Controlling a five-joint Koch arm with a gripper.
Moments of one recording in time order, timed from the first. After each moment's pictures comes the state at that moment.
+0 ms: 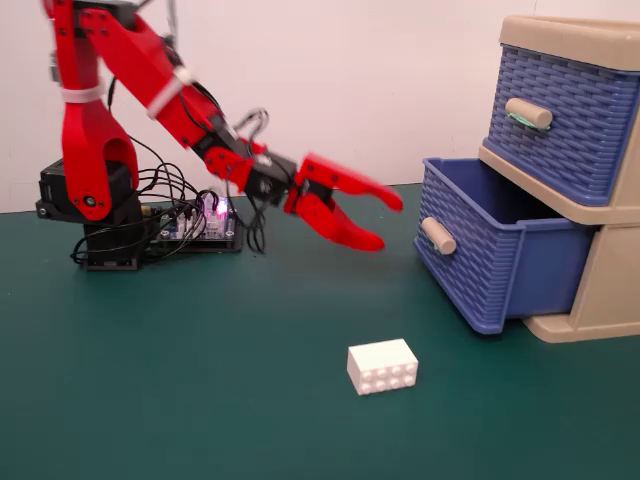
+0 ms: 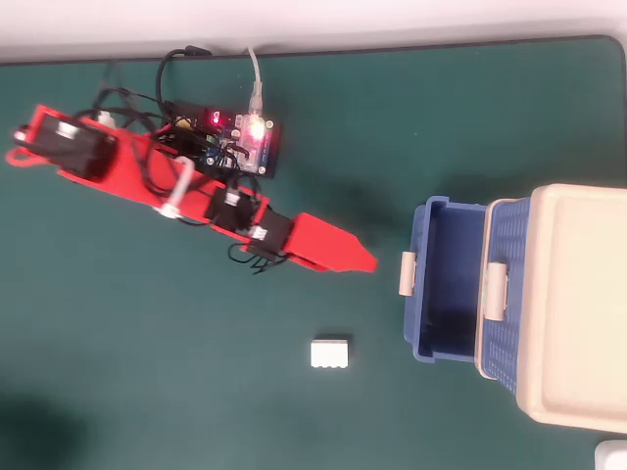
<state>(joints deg) -79.2 98.8 132.3 -20.1 167.7</state>
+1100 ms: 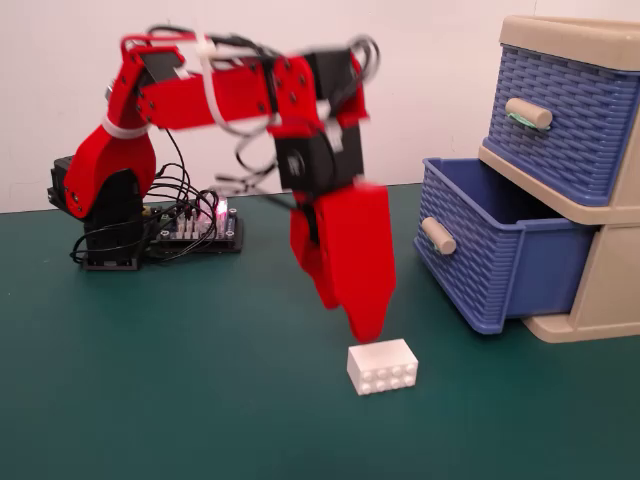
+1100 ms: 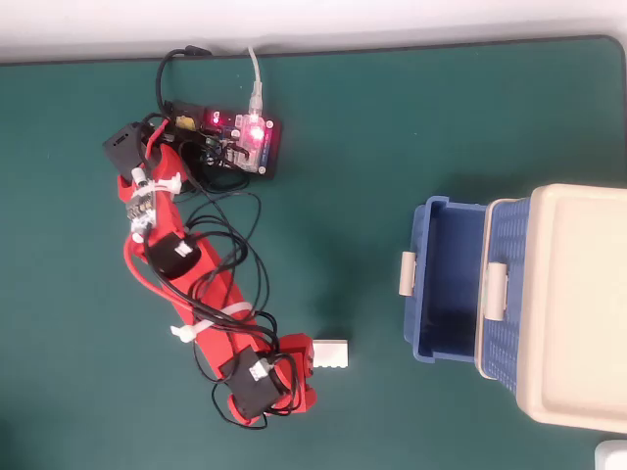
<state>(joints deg) -49.0 53.4 28.7 97.0 206.8</state>
